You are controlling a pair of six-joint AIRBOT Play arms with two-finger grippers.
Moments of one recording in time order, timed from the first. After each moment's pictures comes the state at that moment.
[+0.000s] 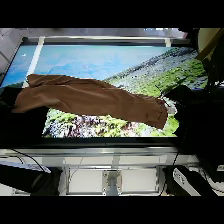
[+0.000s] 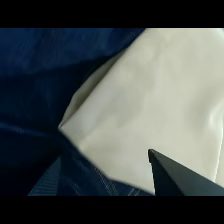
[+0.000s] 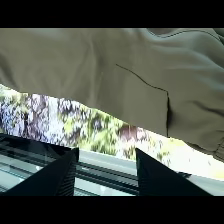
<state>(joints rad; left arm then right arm) 0.96 -1.80 1.40 0.84 -1.16 -1.21 -0.25 -0.94 1.13 -0.89 1.41 1.45</state>
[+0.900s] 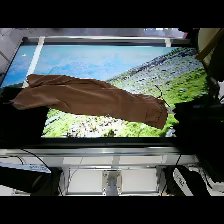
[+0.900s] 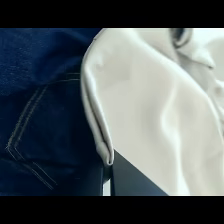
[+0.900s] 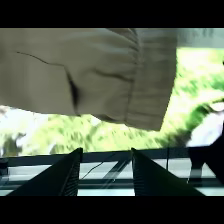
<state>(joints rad) 0.93 -1.70 1.42 0.78 -1.13 -1.19 -0.26 -0.74 0.82 -1.22 1.29 1.55</state>
